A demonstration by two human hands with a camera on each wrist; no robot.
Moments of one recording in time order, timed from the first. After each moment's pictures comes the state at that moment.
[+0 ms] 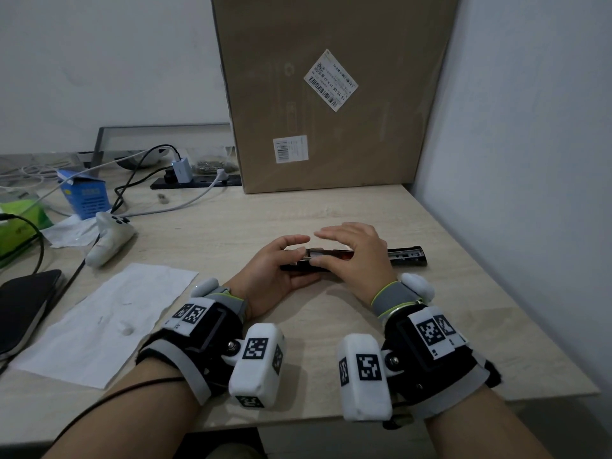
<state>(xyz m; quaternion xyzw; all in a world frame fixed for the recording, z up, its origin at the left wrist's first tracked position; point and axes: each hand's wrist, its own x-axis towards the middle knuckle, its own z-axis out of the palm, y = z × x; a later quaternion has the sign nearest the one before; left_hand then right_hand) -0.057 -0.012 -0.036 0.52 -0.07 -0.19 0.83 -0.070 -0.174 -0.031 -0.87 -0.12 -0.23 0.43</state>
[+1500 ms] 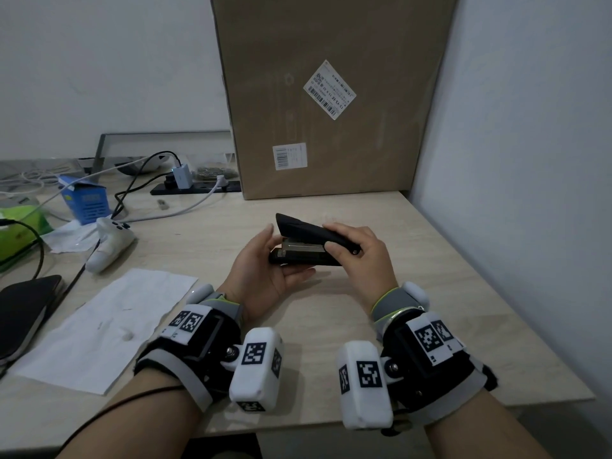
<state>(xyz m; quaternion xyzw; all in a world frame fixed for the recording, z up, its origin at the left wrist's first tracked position) -0.059 -0.008 -0.025 0.45 -0.05 -0.18 0.87 -0.073 -0.172 -0.029 -0.74 -0.11 -0.21 0.62</state>
